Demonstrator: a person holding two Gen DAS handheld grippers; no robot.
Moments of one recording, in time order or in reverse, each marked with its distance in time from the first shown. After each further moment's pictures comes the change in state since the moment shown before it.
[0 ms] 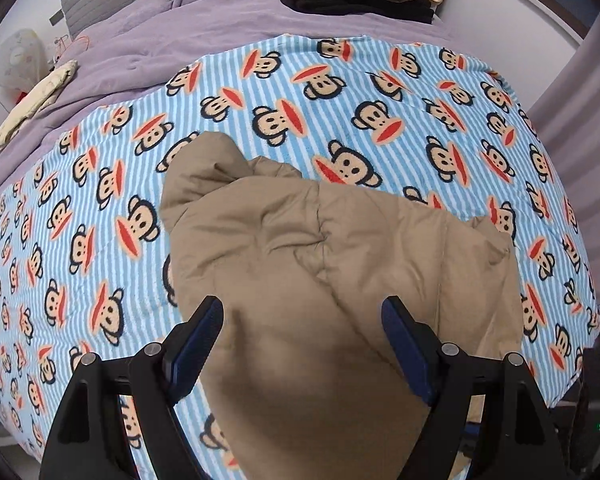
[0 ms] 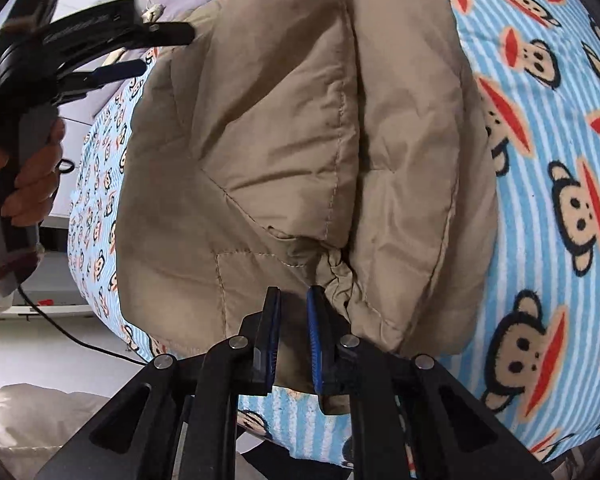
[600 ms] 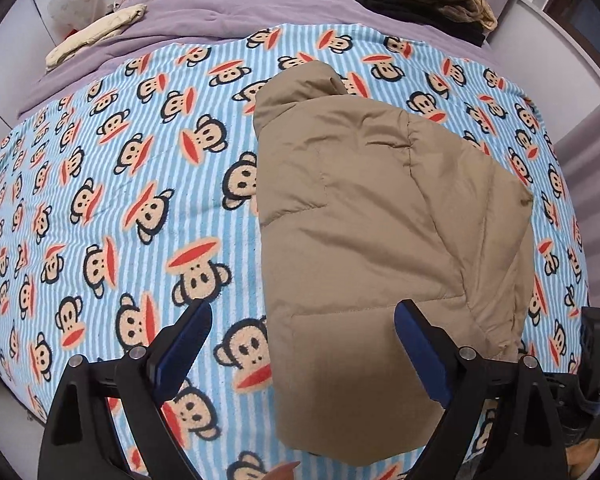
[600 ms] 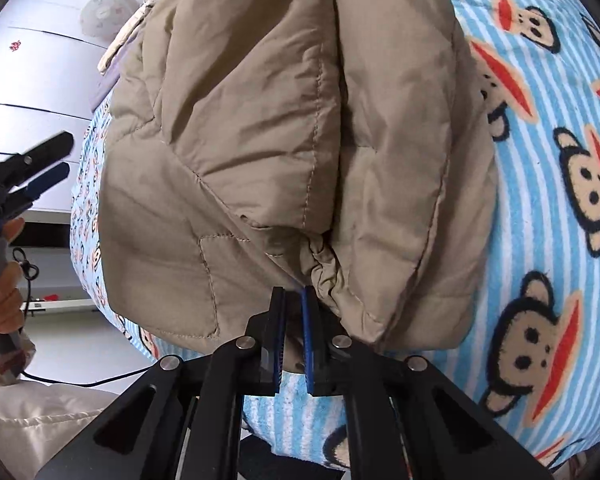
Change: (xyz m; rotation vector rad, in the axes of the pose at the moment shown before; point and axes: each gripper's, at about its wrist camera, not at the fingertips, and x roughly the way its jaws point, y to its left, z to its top) left arm -0.026 0.043 -0.083 -0.198 0.009 0.048; right arm -0.002 -0.013 -0.003 -0.001 0.036 0.009
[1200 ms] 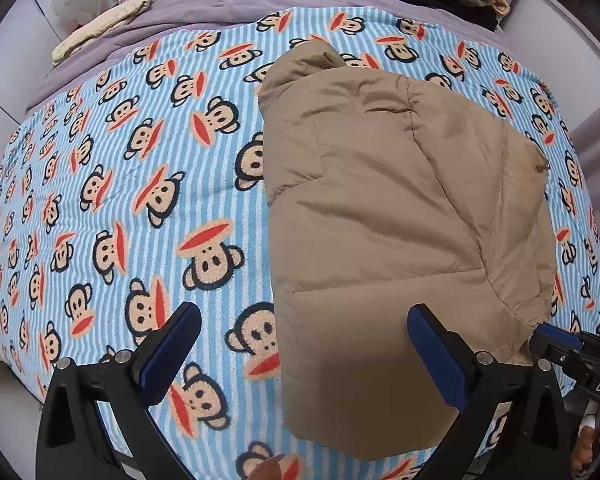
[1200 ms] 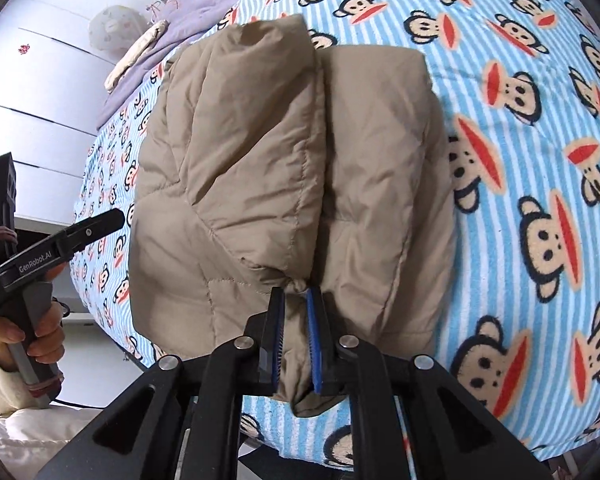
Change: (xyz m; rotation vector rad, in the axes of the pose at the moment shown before) left arm 0.012 0.001 -0.007 0.006 0.053 0.043; right arm -0.053 0.000 0.023 -0.005 -0.114 -0.034
